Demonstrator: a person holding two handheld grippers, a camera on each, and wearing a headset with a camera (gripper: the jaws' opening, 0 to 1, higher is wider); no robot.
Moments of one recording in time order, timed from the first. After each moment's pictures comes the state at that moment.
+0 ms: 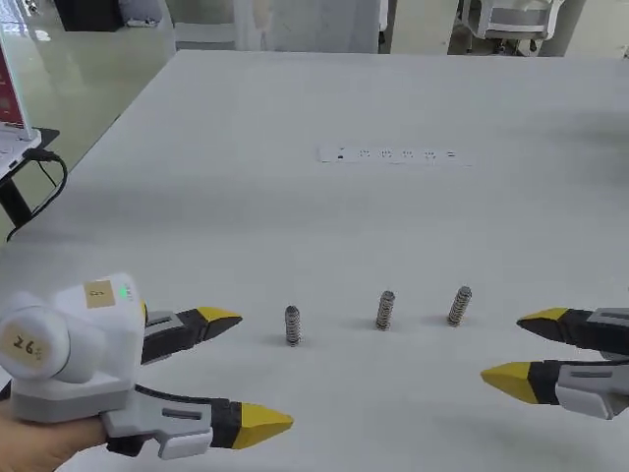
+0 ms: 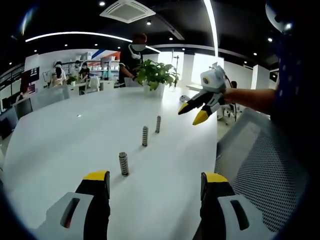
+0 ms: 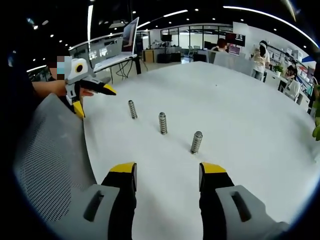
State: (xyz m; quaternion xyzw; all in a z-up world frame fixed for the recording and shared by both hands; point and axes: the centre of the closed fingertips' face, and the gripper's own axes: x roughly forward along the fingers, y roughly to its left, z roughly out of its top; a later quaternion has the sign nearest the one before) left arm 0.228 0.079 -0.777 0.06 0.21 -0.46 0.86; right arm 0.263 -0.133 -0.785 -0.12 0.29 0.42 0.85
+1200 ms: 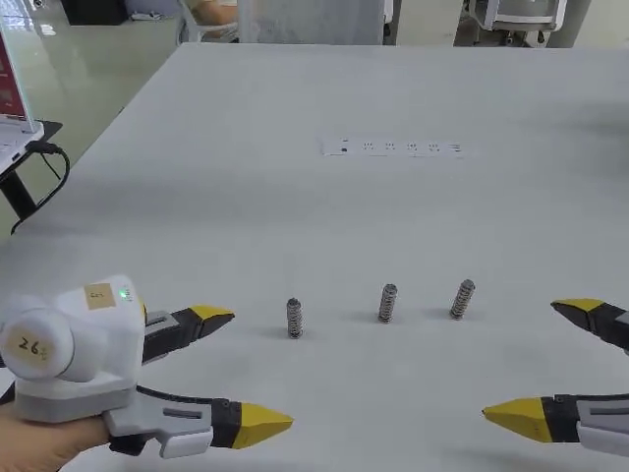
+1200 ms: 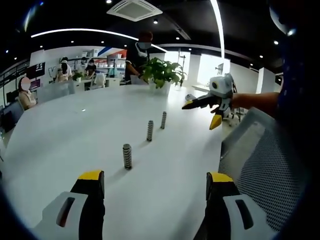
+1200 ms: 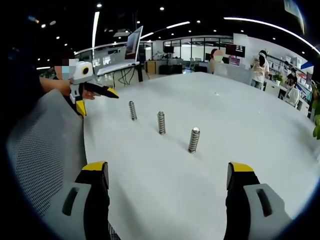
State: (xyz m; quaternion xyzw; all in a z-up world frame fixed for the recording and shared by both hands) left arm 0.230 0.086 -0.789 0.05 0.22 -0.43 0.87; right arm 0.262 -0.139 -0.796 -0.11 0.25 0.43 0.86
